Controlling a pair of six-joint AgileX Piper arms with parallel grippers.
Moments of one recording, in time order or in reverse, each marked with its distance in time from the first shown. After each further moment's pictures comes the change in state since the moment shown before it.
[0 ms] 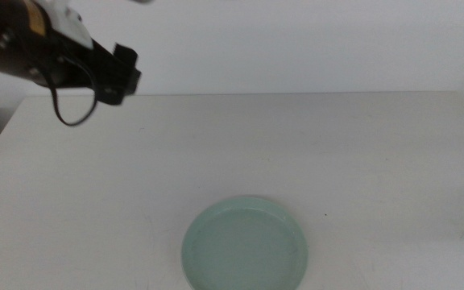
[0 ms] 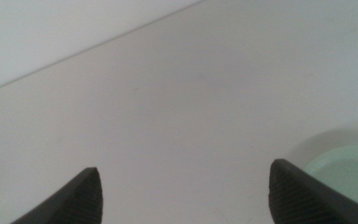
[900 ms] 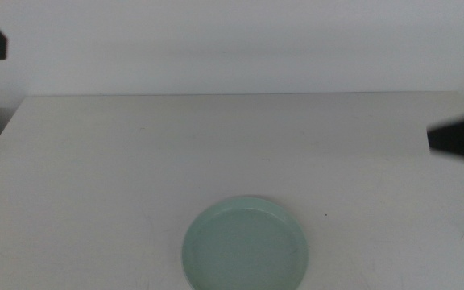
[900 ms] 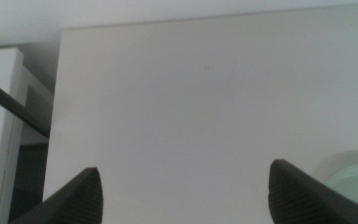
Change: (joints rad) left arm 0.364 -0.158 -0.115 -0.215 0.226 0.121; right arm -0.023 0.434 -0.198 -0.143 -0.278 0.223
